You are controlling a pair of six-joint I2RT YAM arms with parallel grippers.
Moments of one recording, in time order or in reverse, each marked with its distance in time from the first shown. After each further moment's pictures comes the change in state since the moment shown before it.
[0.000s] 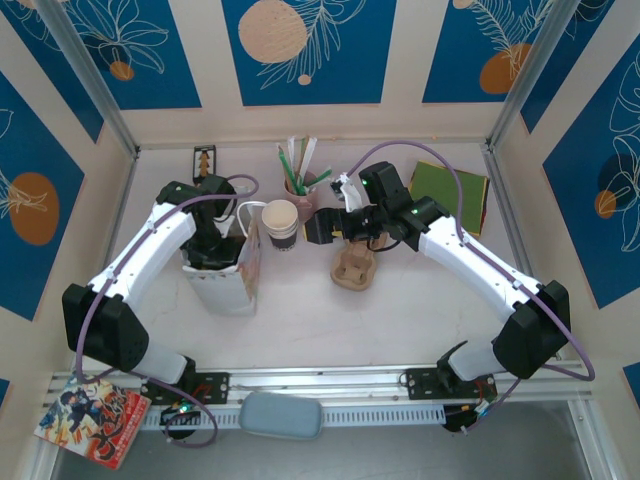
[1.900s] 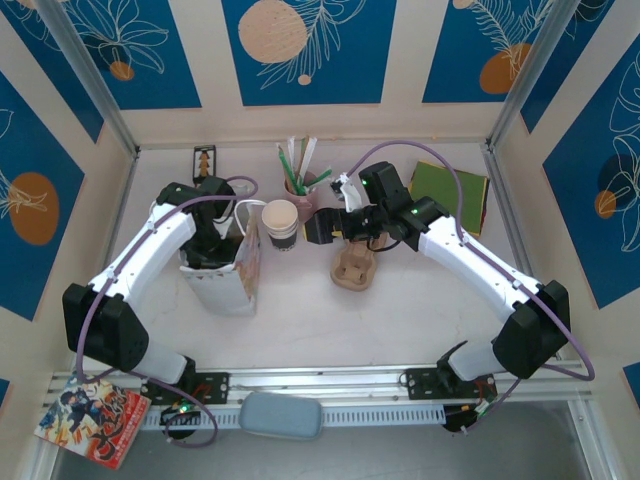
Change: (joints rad) left arm 0.006 0.000 -0.013 0.000 -0.019 0.000; right arm 0.000 0.002 0.000 0.000 0.000 0.000
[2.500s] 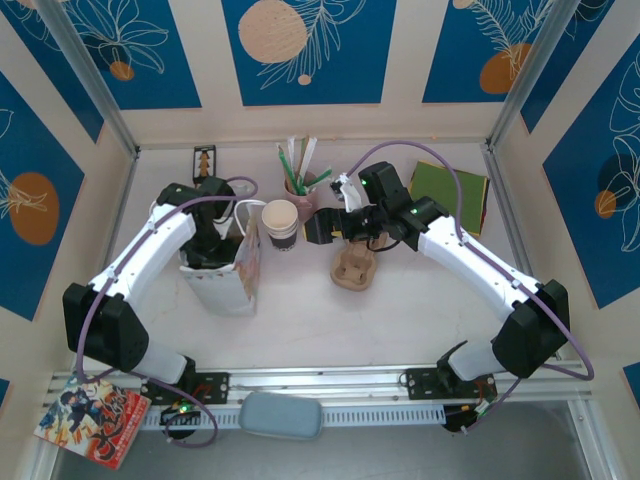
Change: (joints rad) left arm 0.002 0.000 -0.012 0.010 0.000 0.000; right arm 0.000 0.004 0.000 0.000 0.000 0.000
